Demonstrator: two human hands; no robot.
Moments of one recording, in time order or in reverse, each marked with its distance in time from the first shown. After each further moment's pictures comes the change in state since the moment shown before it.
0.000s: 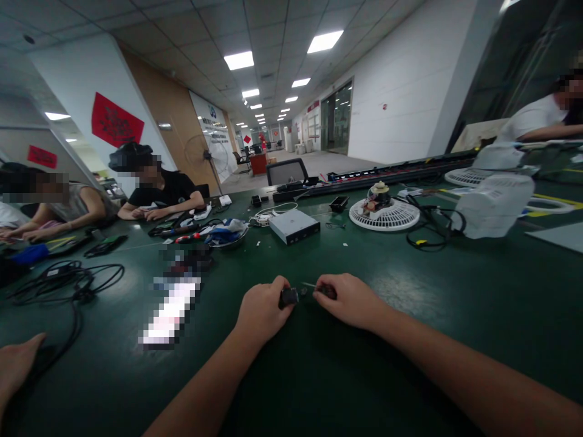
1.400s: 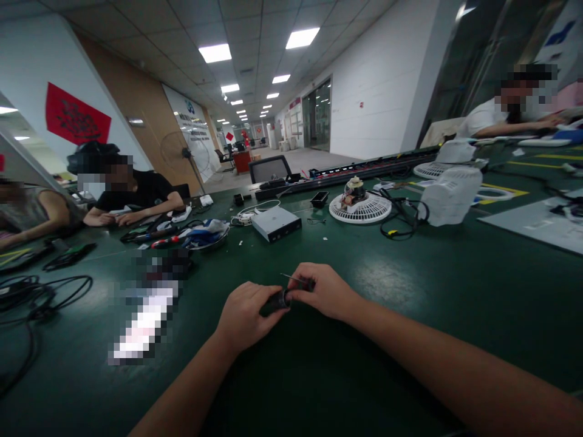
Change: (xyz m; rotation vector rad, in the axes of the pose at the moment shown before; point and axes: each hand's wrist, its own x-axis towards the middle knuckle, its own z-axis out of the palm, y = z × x) left_hand -0.007 -0.009 0.002 -0.159 0.167 0.410; right_hand 0.001 -0.005 0.003 0.291 0.139 -0.223
